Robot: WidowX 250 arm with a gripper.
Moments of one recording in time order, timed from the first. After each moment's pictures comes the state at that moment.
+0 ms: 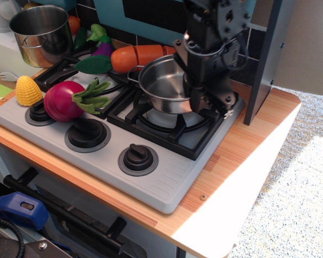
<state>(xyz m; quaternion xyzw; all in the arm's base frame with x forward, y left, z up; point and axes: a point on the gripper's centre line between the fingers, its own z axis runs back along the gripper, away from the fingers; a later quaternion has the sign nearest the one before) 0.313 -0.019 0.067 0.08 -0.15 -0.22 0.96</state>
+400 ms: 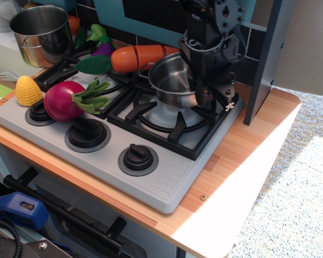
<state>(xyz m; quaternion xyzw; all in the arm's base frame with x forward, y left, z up) 0.324 -0.015 0.062 0.06 -0.16 -0.22 0.96</state>
